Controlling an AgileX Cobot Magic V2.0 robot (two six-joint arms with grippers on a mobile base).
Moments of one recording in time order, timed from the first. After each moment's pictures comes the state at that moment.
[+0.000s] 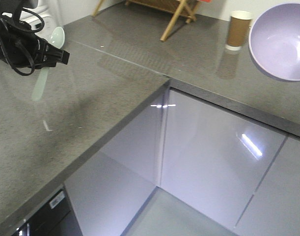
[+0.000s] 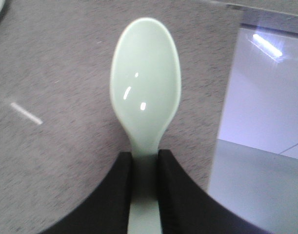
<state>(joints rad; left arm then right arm) -0.20 1.59 -1.58 -0.08 0.86 0.08 -0.05 1.24 -1.39 0.01 0.82 0.04</state>
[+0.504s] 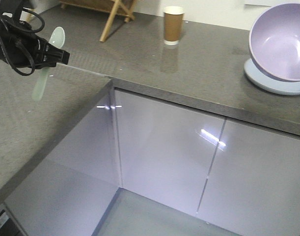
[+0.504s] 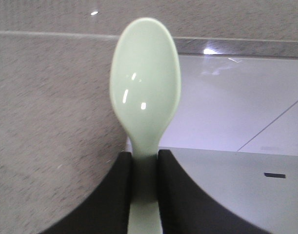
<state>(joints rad) -0.20 1.59 -1.58 -0.08 0.86 0.08 -0.05 1.24 -1.39 0.01 0.82 0.04</state>
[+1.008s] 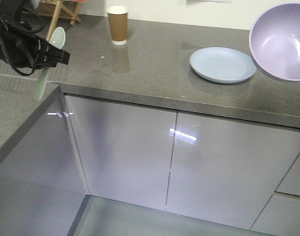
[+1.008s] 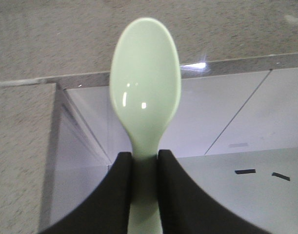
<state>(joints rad) -0.20 1.59 -1.58 -0.08 0.86 0.08 -0.05 1.24 -1.39 0.01 0.82 0.04</state>
